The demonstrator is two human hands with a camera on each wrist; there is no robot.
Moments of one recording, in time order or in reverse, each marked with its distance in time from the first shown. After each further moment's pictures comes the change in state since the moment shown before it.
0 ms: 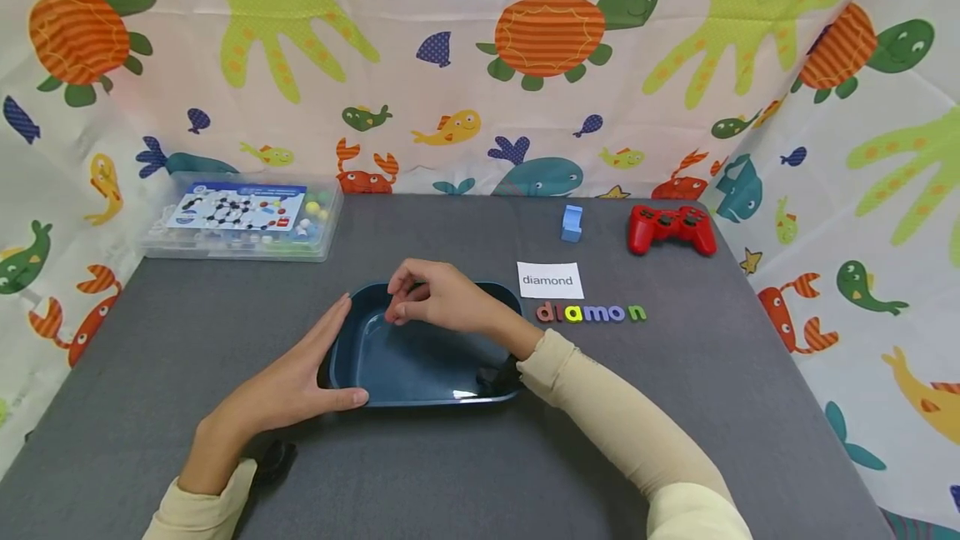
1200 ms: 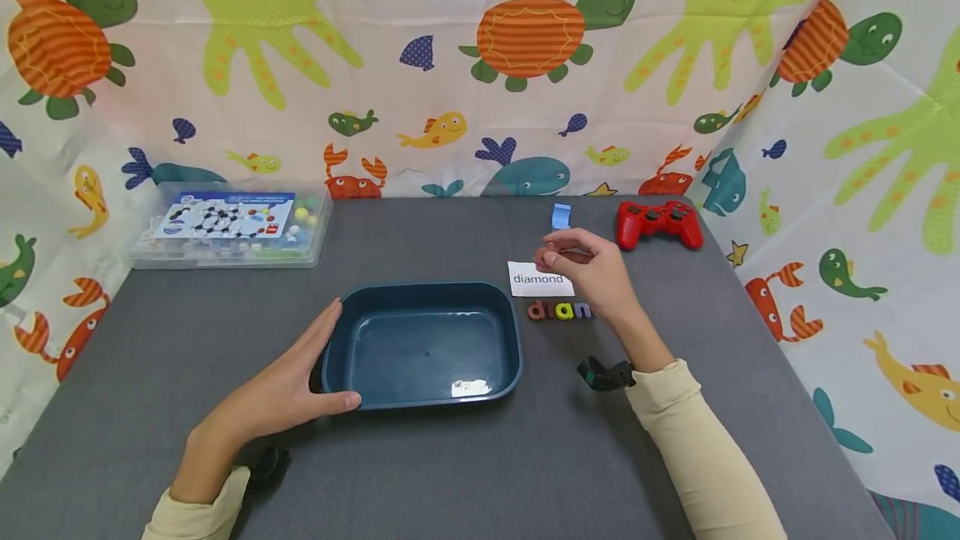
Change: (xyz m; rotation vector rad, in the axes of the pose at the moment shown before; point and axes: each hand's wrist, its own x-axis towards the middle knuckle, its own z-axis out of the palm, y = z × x) left_hand -0.001 0.002 0.004 -0.030 0.008 0.010; right_hand -0.139 0.017 -0.106 -0.022 0.725 0.116
